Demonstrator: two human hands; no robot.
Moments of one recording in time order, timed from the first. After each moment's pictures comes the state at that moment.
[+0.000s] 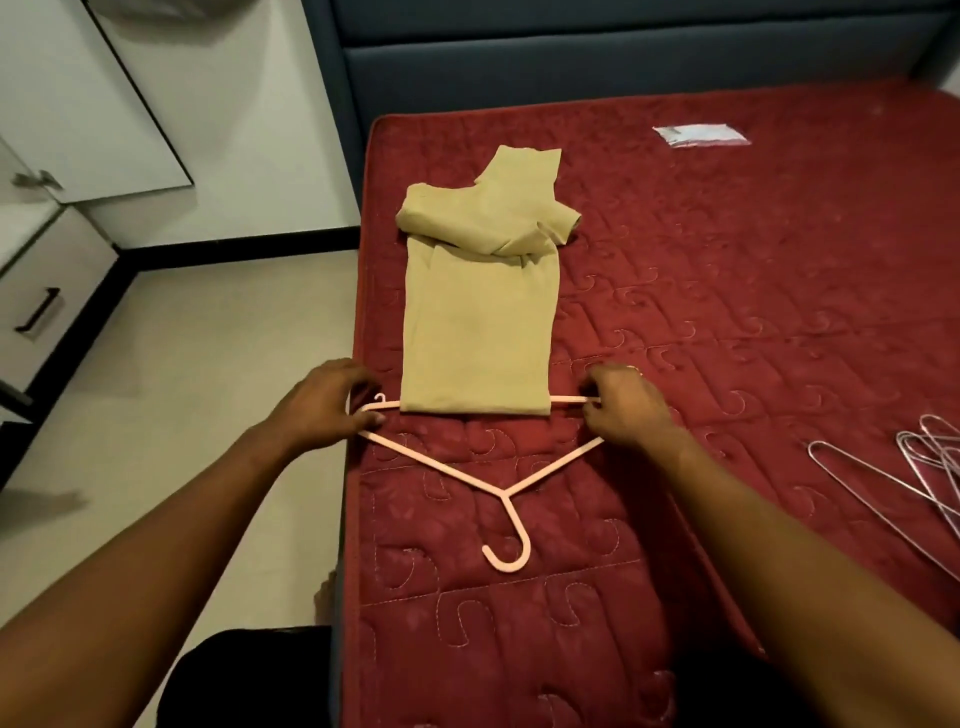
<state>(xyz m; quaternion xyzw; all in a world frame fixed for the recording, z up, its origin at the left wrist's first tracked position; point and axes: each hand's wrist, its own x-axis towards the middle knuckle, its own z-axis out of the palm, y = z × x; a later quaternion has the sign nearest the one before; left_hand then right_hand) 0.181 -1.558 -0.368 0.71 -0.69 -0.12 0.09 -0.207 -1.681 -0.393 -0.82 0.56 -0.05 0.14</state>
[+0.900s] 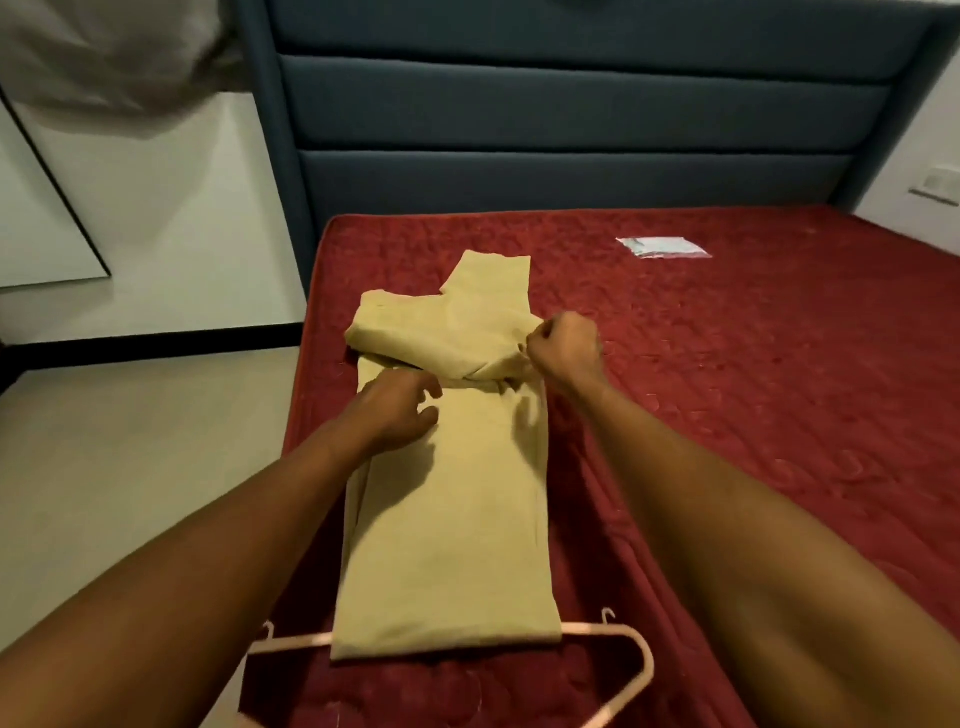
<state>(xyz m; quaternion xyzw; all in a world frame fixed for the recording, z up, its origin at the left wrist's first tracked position) 0.149 -1.828 -0.365 0.68 -0.72 -0.11 0.13 -0.075 -1.935 -0.336 -0.69 0.65 -0.29 0.16</state>
